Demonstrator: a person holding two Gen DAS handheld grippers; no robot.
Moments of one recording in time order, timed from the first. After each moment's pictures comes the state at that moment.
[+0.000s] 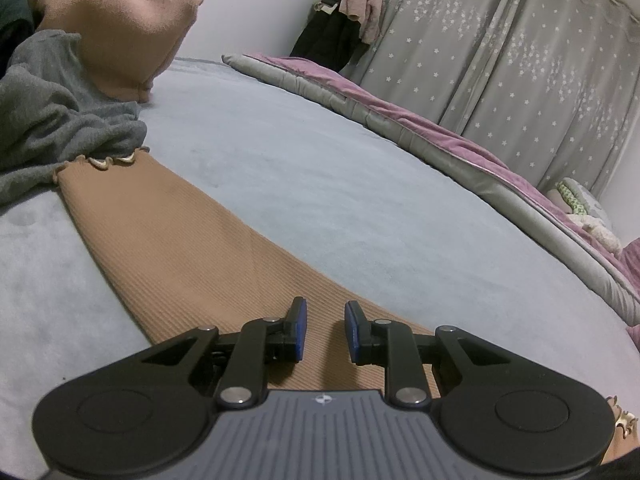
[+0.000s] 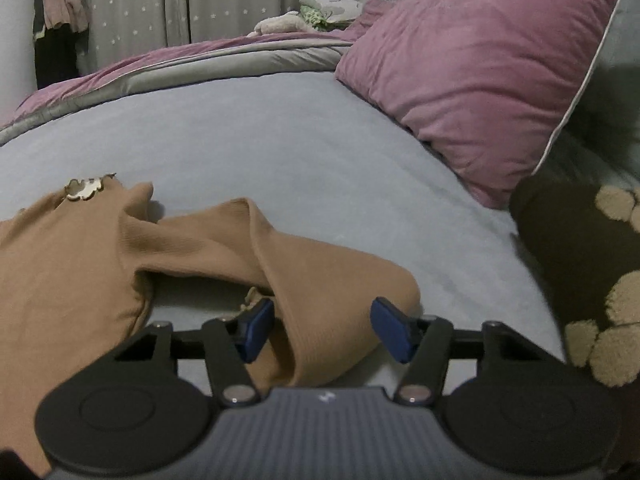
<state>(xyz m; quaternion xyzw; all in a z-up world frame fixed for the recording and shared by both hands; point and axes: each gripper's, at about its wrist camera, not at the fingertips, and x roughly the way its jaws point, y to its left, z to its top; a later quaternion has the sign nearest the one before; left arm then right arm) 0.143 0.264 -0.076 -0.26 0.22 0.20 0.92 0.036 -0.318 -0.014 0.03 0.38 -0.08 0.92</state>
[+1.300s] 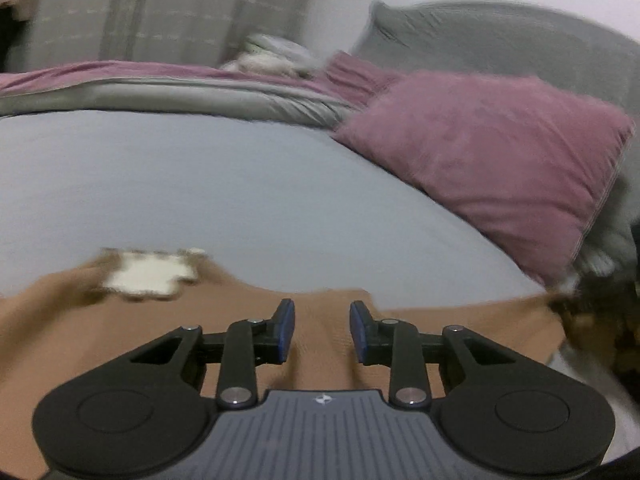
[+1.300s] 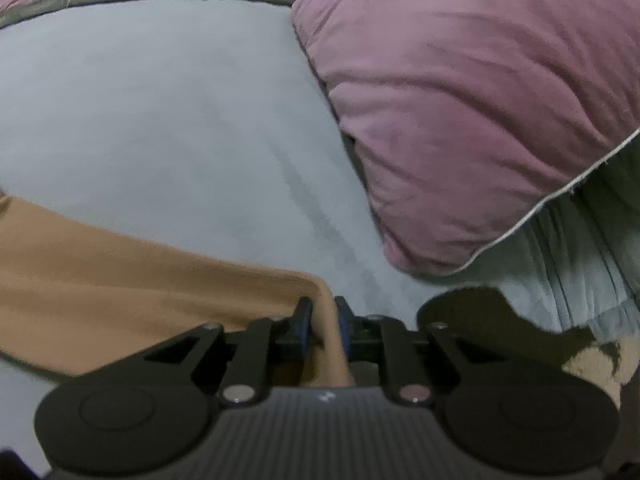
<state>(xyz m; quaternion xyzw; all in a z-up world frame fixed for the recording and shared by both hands) 0.208 -0.106 -0.022 -0.07 0.31 -0.25 0.92 0.155 -0.419 -0.016 -0.10 0.47 -0.15 0.86</state>
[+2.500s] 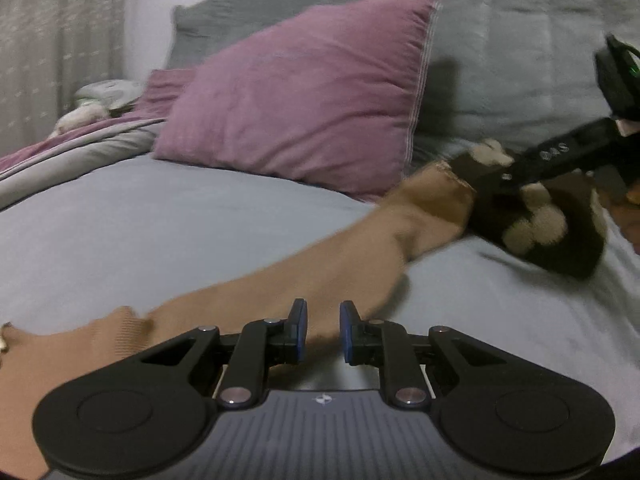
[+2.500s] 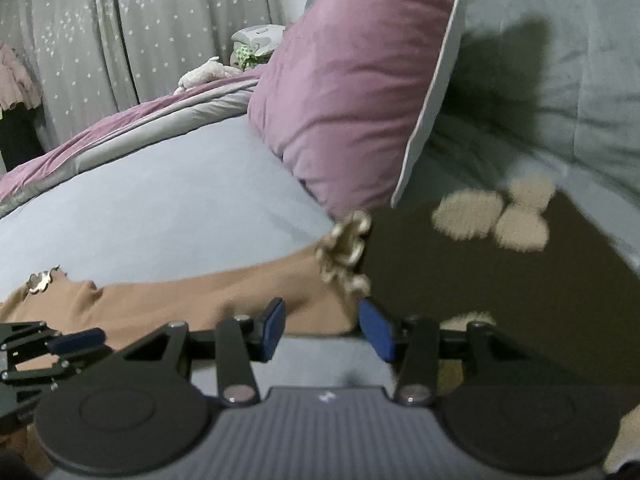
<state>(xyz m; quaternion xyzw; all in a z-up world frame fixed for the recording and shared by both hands) 0.114 -0.226 -0.013 0.11 0.24 -0.43 0.86 -0.002 -0.460 0.018 0.13 0.33 -0.13 0.92</state>
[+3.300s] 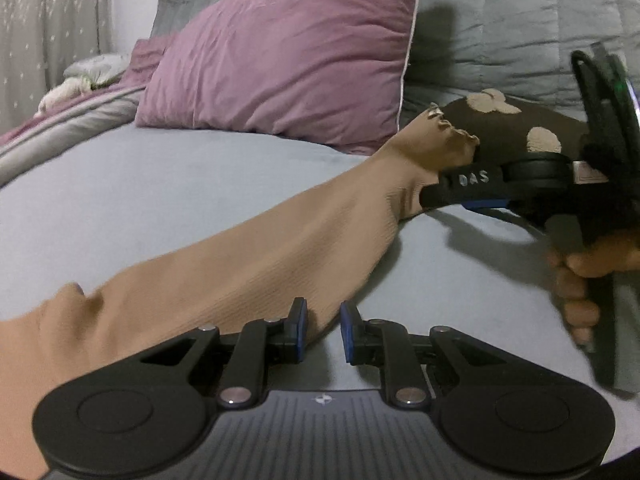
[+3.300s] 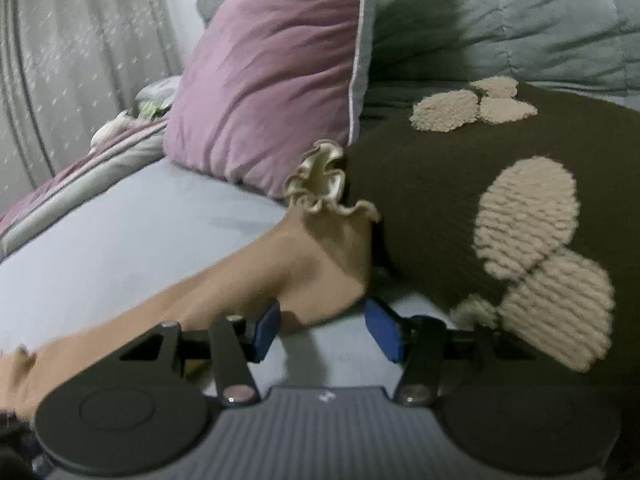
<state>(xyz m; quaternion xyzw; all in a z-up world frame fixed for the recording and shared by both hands) 0.125 -0.257 -0.037 0.12 0.29 -0.42 0.85 0.034 -0.437 -0.055 0.21 0.24 -0.29 0.90</state>
